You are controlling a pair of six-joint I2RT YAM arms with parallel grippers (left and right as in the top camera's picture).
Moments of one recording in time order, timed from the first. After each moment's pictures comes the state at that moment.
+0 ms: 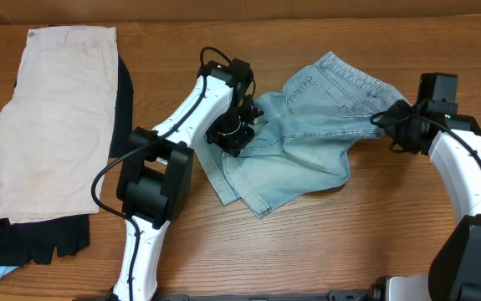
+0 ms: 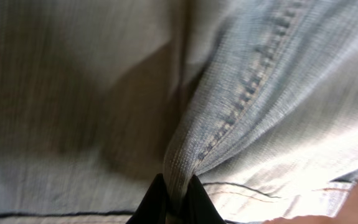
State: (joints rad) left arm -0.43 2.30 1.87 -1.28 0.18 0.25; right arm -0.17 1.61 1.13 -0.60 -0.04 0.59
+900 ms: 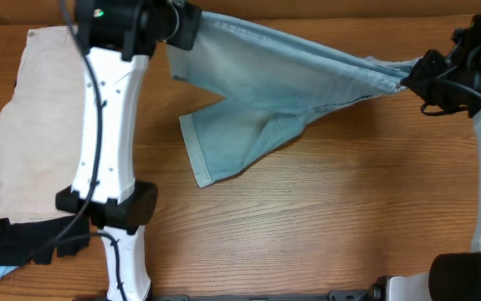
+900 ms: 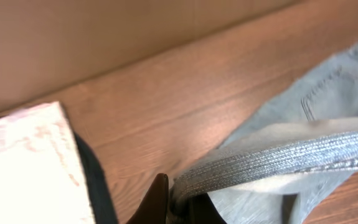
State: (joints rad) left arm -0.24 2.15 2.81 -1.49 -0.02 0.08; right arm -0.19 1.61 1.73 -1.11 -0.21 0.44
